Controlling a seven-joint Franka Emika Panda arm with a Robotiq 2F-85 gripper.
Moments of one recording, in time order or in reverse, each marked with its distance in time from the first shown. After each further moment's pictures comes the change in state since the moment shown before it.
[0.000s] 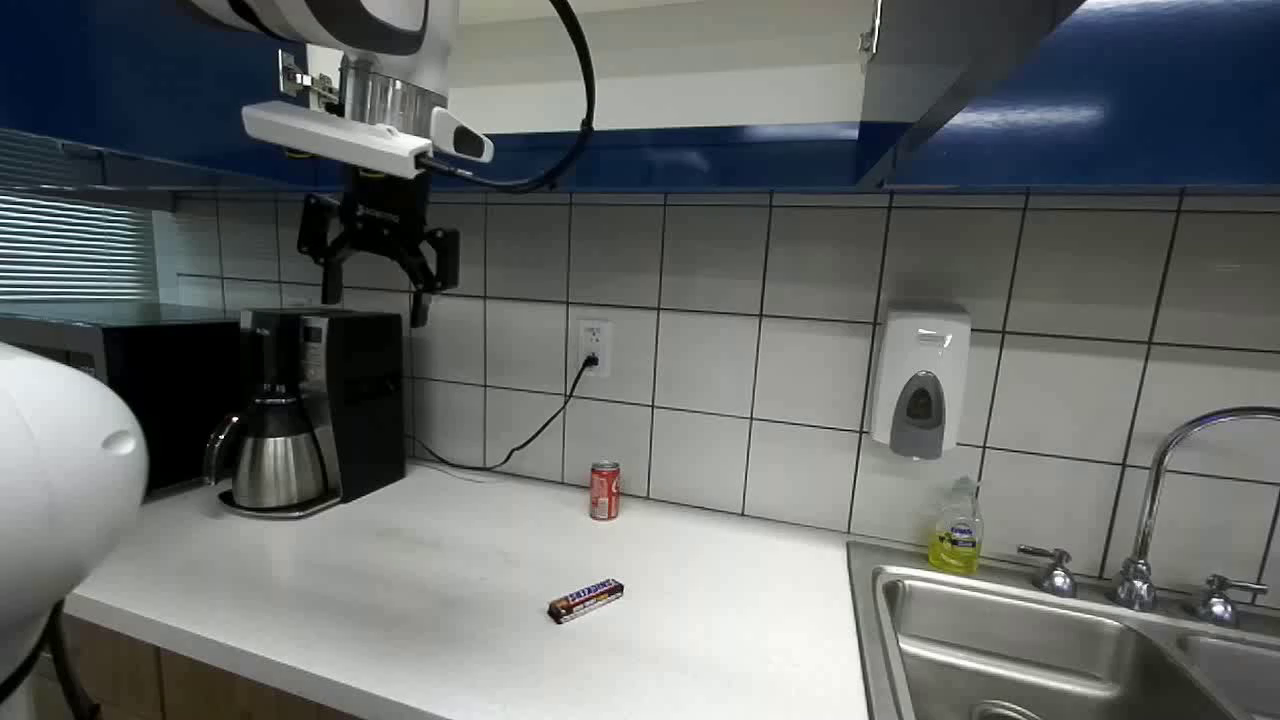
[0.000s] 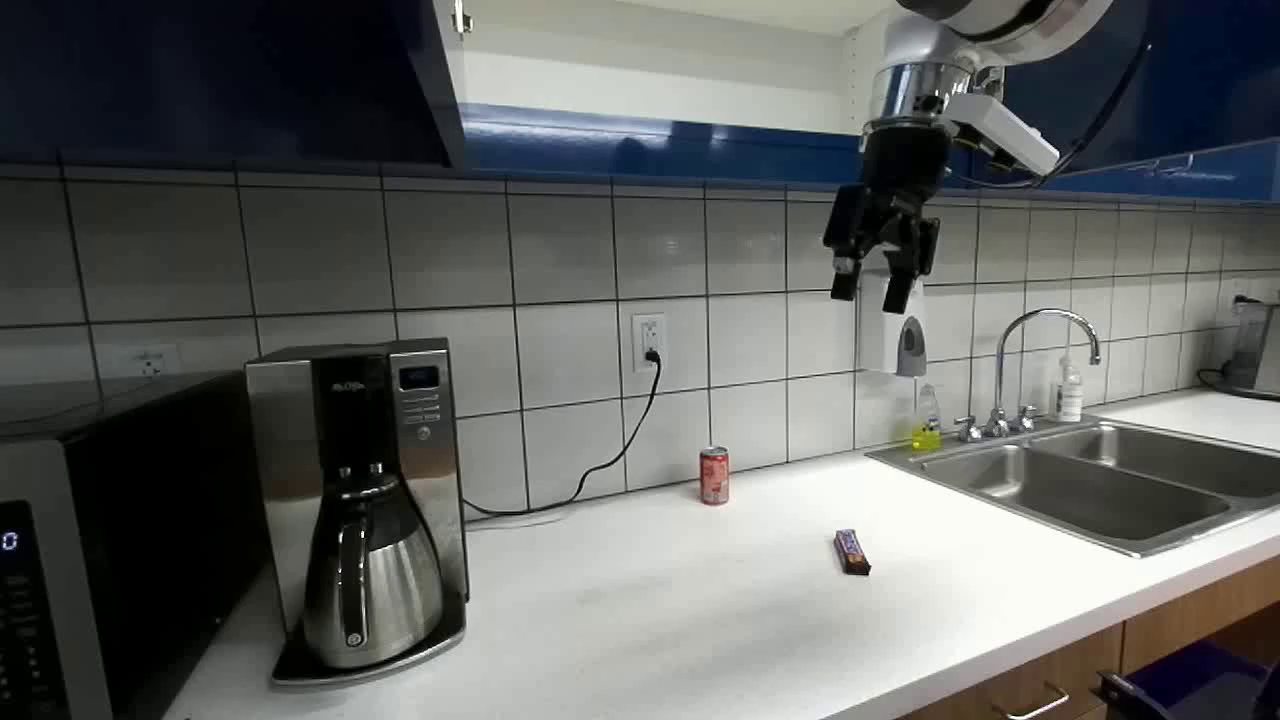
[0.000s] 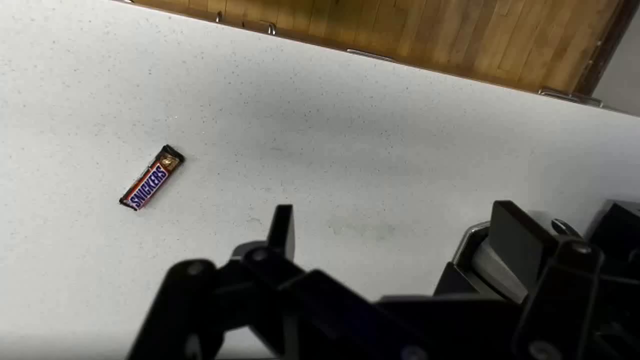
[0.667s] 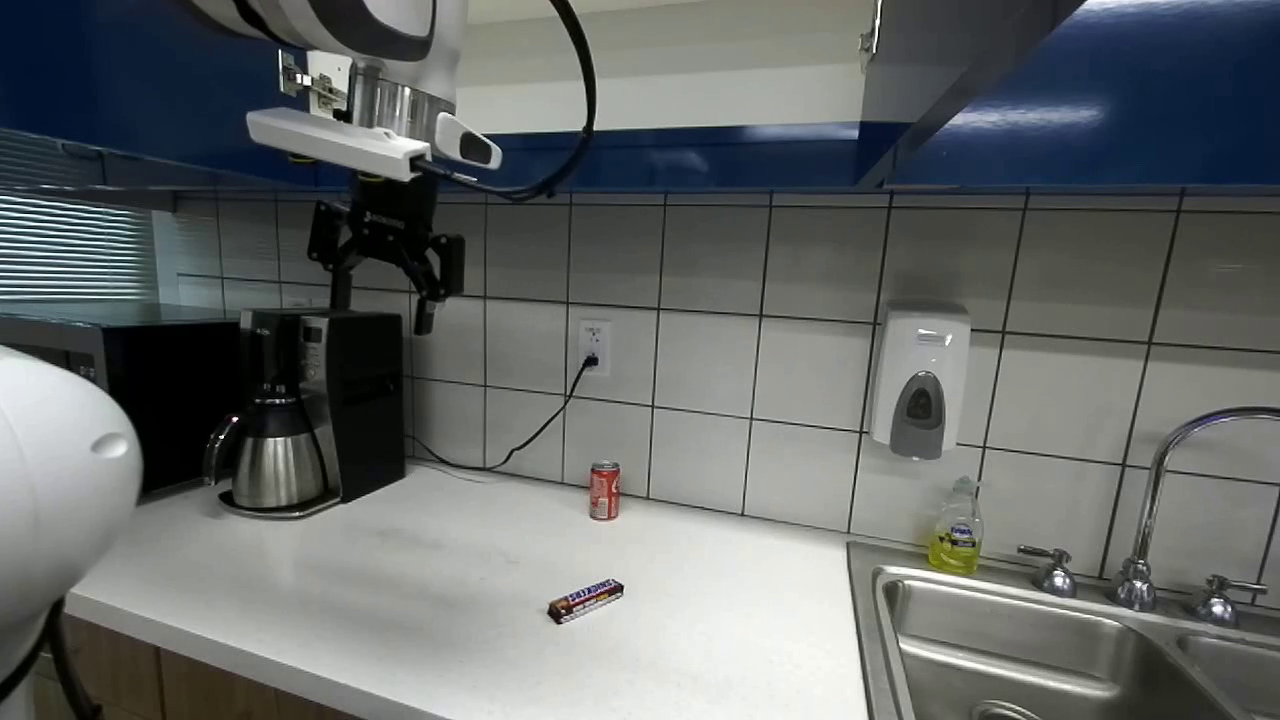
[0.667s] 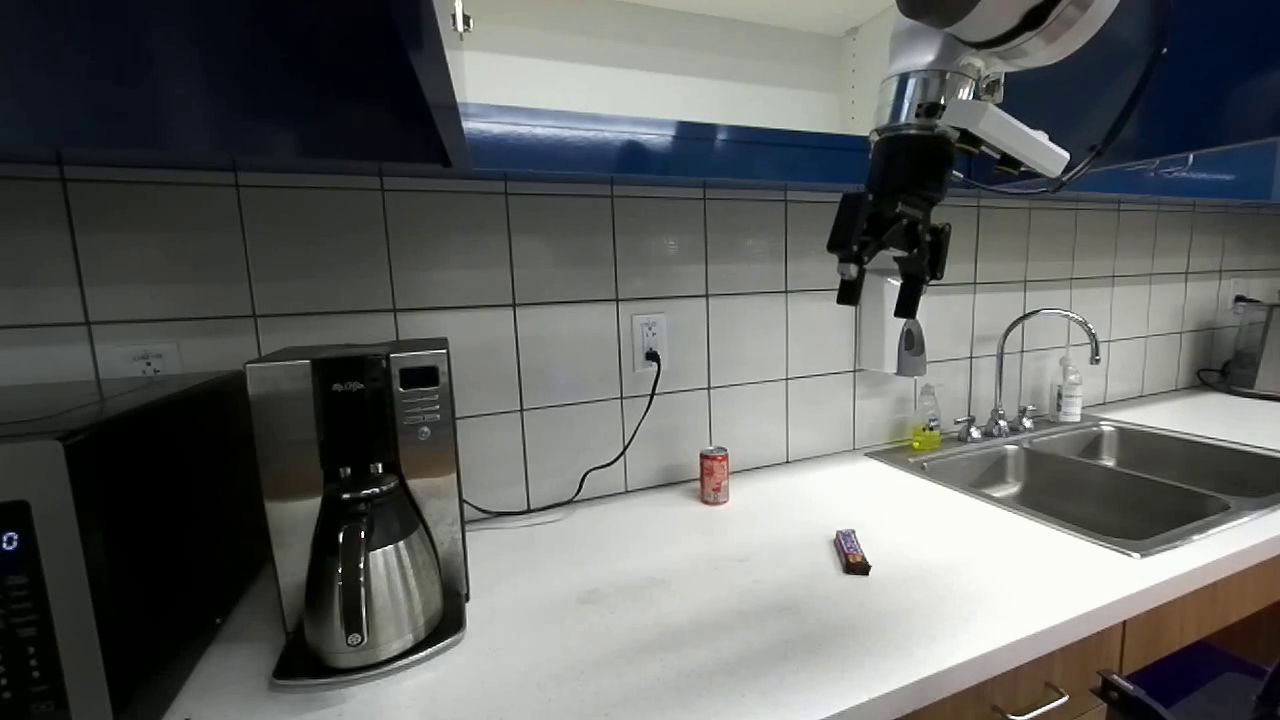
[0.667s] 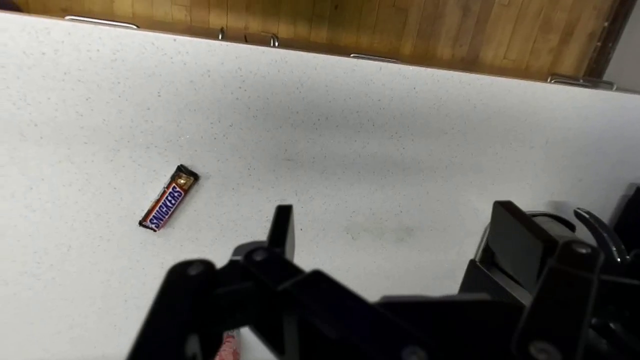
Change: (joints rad) arm -0.030 0.004 0.003 -0.008 -0.001 -0.005 0.060
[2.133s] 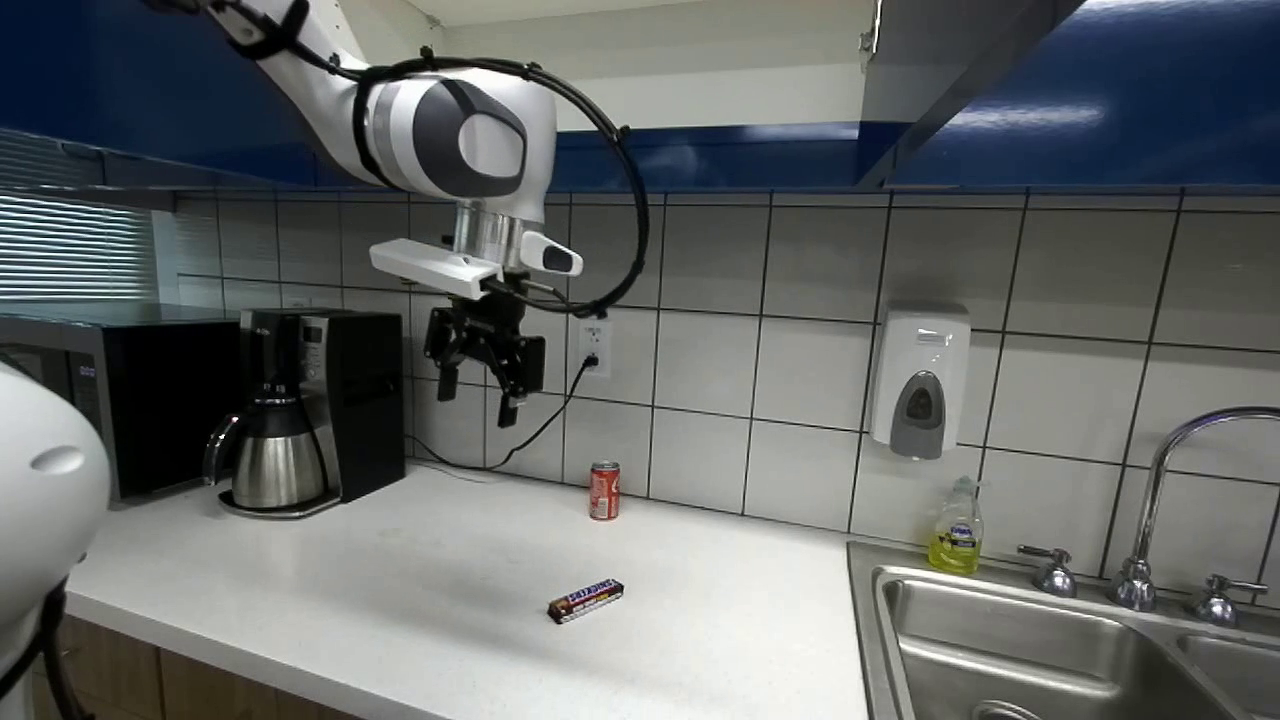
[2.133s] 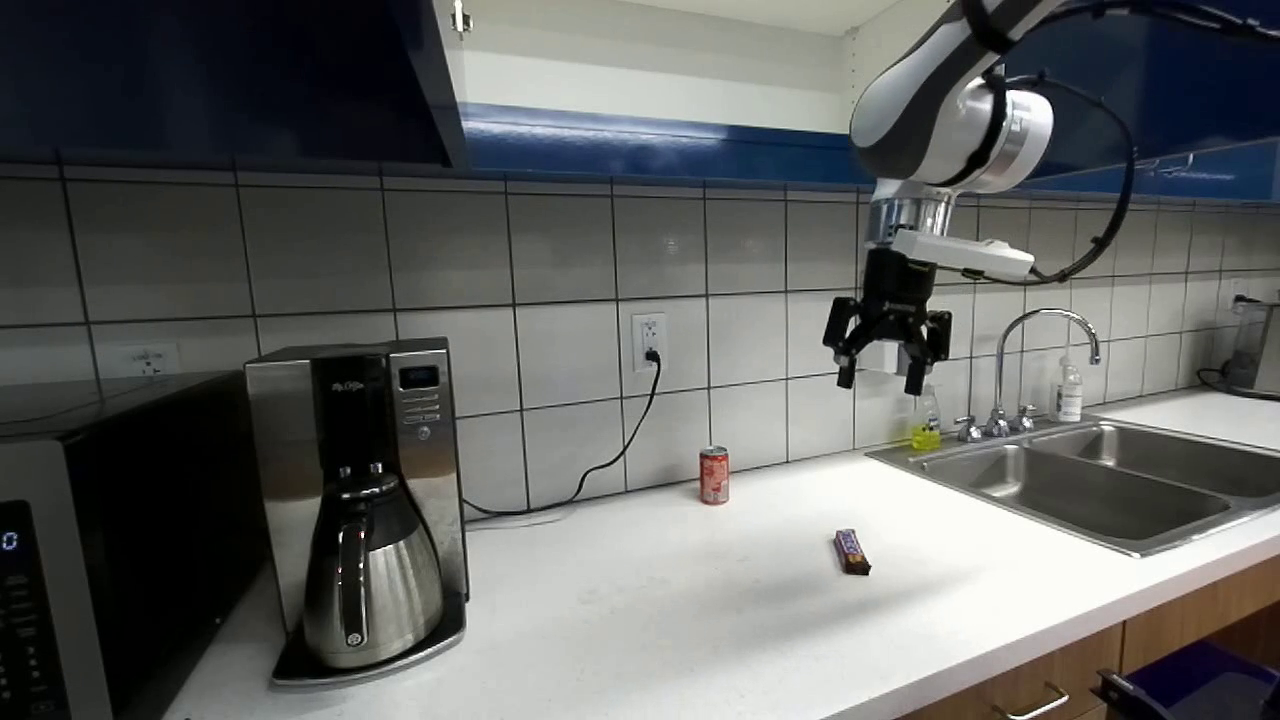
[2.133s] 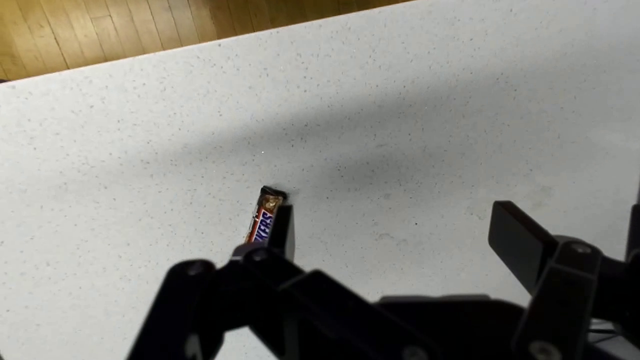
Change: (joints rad) arm -0.136 0.310 -0.011 -0.010 -0.010 0.263 0.125
